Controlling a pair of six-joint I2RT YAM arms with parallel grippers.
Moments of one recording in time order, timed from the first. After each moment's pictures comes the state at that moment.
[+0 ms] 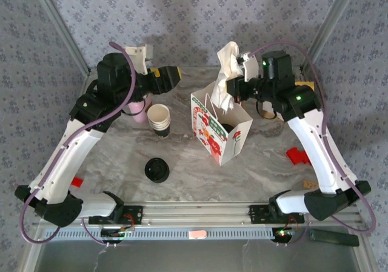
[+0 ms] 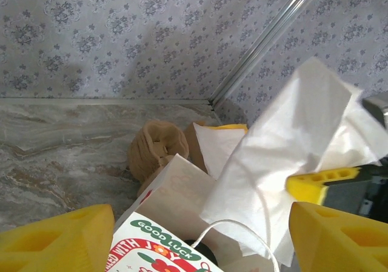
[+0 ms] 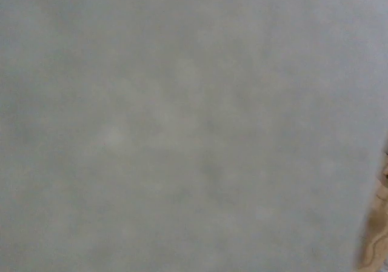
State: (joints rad) left arm -0.60 1.28 1.68 -0.66 0.15 -0.55; right arm 0.41 1.34 1.67 -0.86 -0.33 0.11
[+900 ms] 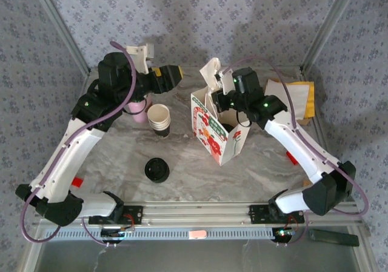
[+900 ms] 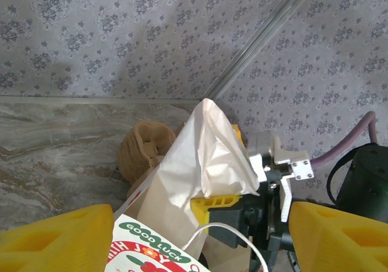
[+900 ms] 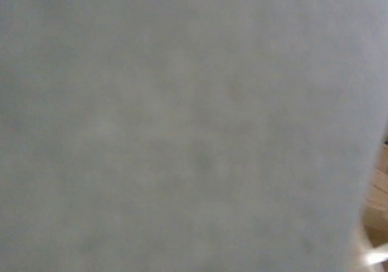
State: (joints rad) left arm -0.60 1.29 1.68 -0.63 0.17 -0.57; right arm 0.55 1.38 1.37 -0.55 -0.10 0.08
